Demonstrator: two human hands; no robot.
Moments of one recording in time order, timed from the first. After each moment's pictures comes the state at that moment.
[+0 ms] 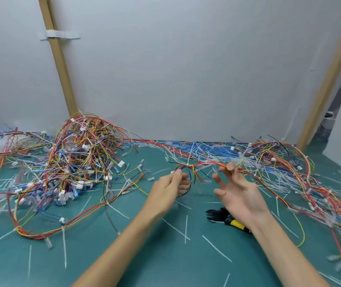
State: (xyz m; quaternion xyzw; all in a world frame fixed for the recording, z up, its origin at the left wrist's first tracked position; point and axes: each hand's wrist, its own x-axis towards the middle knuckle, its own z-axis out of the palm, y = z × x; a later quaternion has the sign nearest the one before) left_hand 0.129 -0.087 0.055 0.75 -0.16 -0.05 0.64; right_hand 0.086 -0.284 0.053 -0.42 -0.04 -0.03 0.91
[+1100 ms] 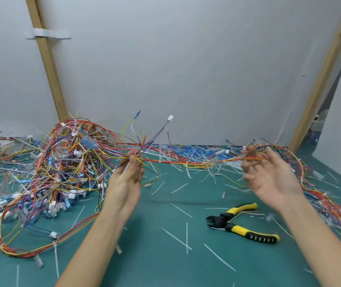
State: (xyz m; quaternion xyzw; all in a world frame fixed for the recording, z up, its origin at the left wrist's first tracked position) left_hand 0.170 -0.028 0.067 0.33 -0.07 -0.01 0.94; right_hand 0.085 -0.334 0.109 -0.44 0.04 -0.10 0.89
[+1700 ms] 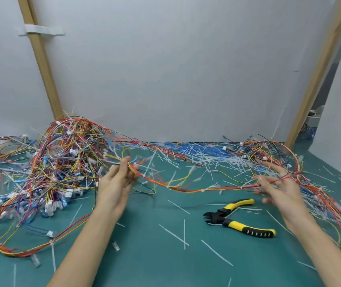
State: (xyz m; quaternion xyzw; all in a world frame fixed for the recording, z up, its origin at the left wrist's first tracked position) left_hand 0.176 -0.013 0.054 0.43 -0.01 0.00 0.90; right_hand 0.061 -0.374 0.050 -0.71 0.14 -0.27 0.63
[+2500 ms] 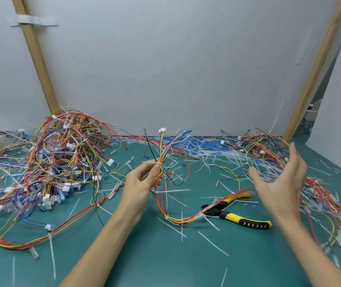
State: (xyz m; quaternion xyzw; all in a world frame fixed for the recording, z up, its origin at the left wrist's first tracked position) left_hand 0.153 -0.055 0.036 0.60 -0.16 0.01 0.78; right_hand 0.052 -0.341 0.055 -0.81 0.21 -0.44 0.32
